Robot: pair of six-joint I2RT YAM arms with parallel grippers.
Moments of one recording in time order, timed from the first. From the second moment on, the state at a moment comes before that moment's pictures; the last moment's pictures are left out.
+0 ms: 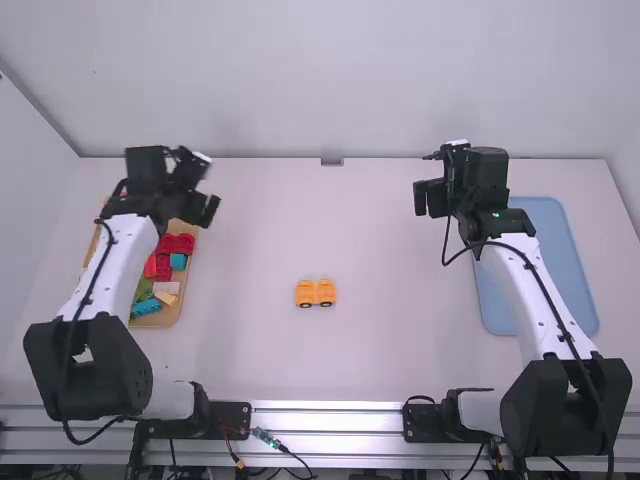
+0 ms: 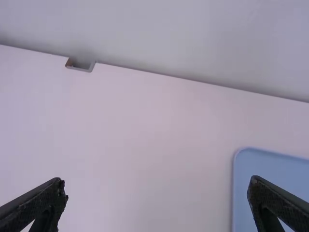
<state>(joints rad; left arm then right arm) 0.19 1.51 1.22 -0.51 0.13 0.53 0.07 1.43 1.16 -0.40 -0.09 -0.16</state>
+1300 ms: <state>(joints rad) 0.46 1.58 0.91 -0.71 0.00 -0.82 0.13 1.43 1.16 -0.40 -0.08 -0.17</state>
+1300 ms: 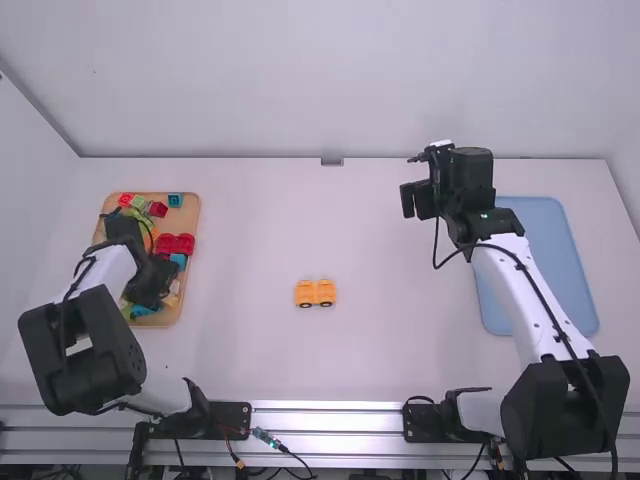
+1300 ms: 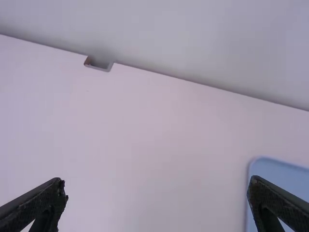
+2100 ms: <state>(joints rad) 0.46 1.58 0.80 -0.59 -0.07 -0.78 0.13 1.43 1.16 -0.40 -0.08 -0.16</state>
